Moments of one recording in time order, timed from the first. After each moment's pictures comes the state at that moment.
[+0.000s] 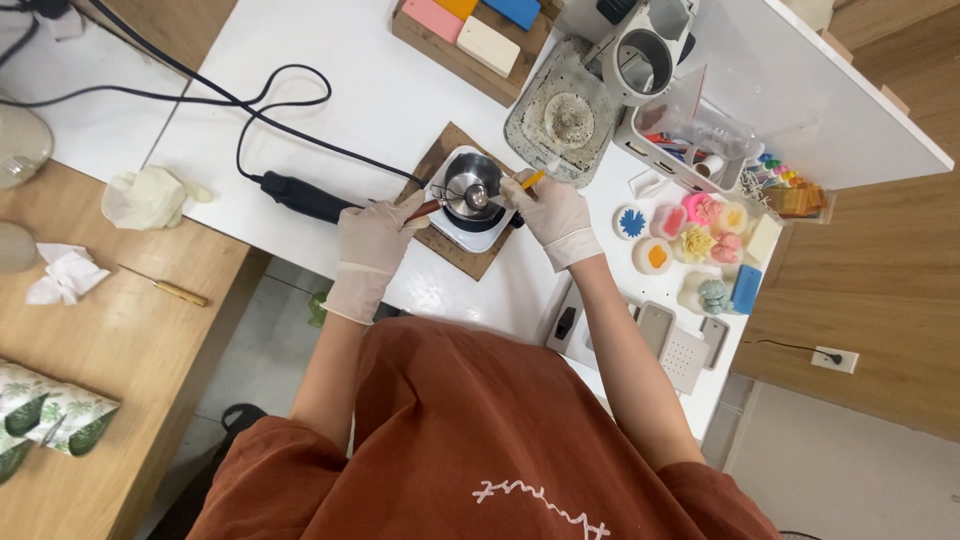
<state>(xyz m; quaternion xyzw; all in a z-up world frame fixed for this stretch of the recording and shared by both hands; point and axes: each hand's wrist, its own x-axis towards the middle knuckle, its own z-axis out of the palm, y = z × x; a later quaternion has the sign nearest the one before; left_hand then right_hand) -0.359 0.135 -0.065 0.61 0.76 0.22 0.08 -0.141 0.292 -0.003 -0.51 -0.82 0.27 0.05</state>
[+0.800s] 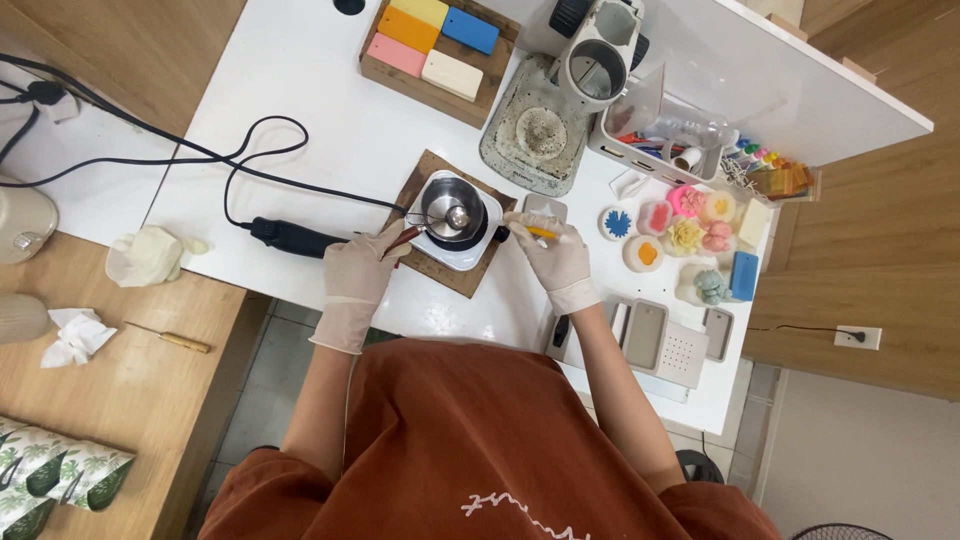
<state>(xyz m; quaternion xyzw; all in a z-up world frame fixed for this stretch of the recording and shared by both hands) -0.362 0.136 -0.073 0.62 0.76 0.18 0.09 -0.096 0.243 0.002 -0.47 -0.77 0.32 0.30</state>
